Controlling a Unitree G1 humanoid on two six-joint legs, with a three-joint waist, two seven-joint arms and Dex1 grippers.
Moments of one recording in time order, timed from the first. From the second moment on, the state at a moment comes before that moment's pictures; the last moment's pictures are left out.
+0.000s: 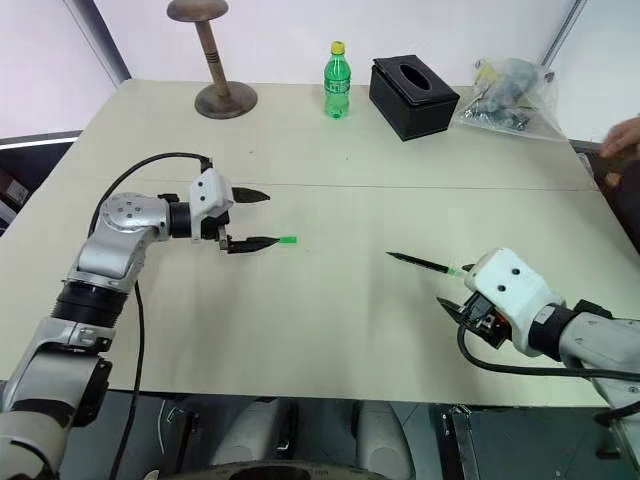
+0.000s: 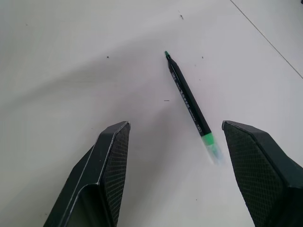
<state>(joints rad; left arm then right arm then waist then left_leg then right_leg) -0.68 0.59 -0.14 0.29 -0.17 0.10 -1.17 0.28 -0.91 -0.48 -0.89 0.35 0.87 0.73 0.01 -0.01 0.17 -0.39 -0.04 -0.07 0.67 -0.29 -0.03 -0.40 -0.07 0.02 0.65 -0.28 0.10</state>
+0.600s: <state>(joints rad) -0.70 0.63 -0.13 0.29 -0.18 0.12 -1.23 0.18 -0.91 -0.37 -0.89 0.35 0.87 0.69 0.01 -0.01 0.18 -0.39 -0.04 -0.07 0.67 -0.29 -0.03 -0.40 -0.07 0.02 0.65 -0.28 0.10</state>
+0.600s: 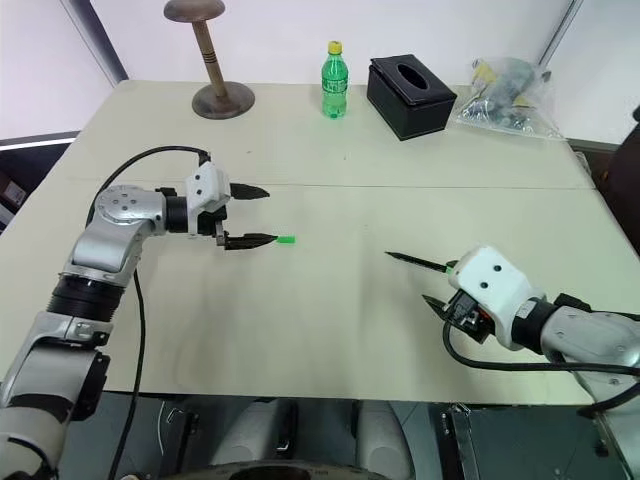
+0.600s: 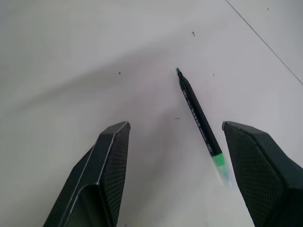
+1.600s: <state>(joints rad) -1.00 0.42 -0.20 1.15 0.03 -0.41 -1.30 0.20 -0.88 -0.37 -1.02 0.38 0.99 0.55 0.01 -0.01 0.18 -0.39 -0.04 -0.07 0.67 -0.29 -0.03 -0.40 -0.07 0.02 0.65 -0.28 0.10</state>
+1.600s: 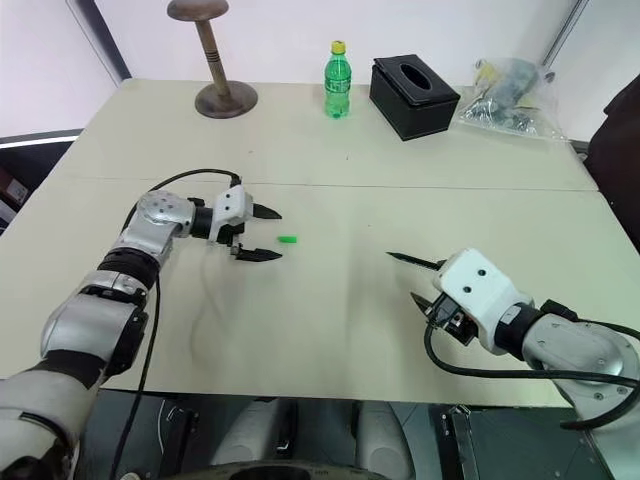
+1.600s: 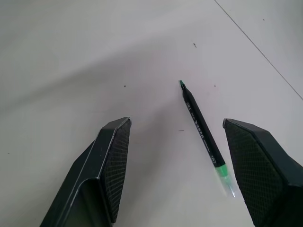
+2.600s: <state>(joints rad) -1.05 0.37 -0.20 1.25 0.14 -0.42 -1.23 0.34 -1.00 -0.45 -1.02 0.59 0.91 0.34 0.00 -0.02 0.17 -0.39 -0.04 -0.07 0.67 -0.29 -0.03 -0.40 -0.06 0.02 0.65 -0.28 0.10</state>
